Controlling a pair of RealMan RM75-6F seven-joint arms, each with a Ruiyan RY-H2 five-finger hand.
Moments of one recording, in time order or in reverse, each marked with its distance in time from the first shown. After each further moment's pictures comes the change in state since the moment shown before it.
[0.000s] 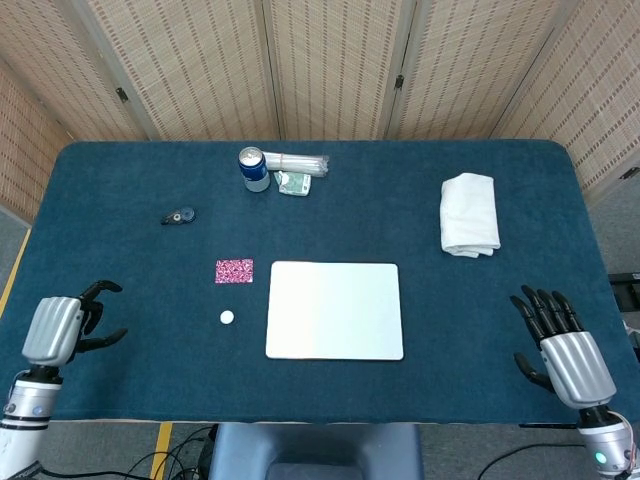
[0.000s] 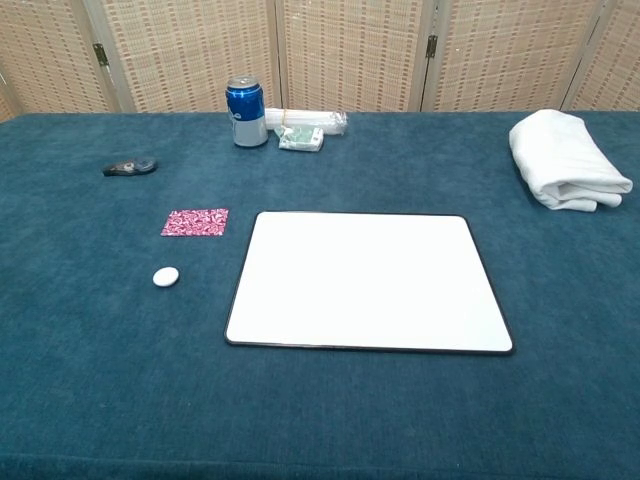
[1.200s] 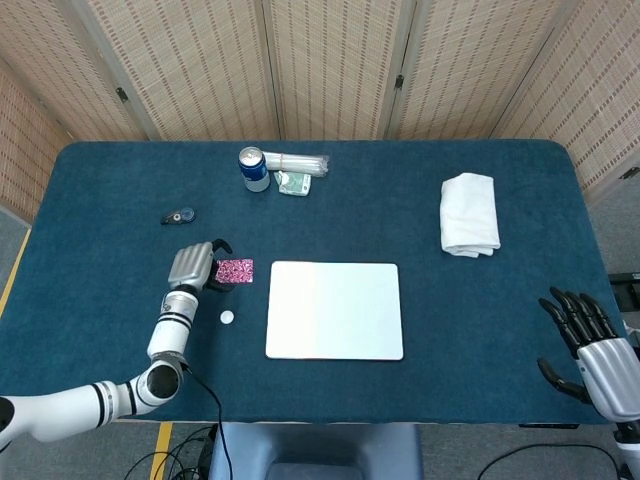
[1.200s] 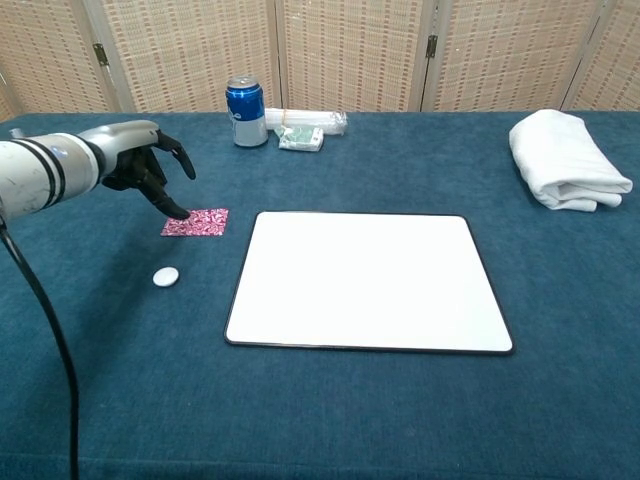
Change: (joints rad) left arm -0.595 -0.416 -0.188 0.247 -0.946 -0.369 0.530; right arm -0.033 0.073 -0.017 0.074 -0.047 0.107 0.249
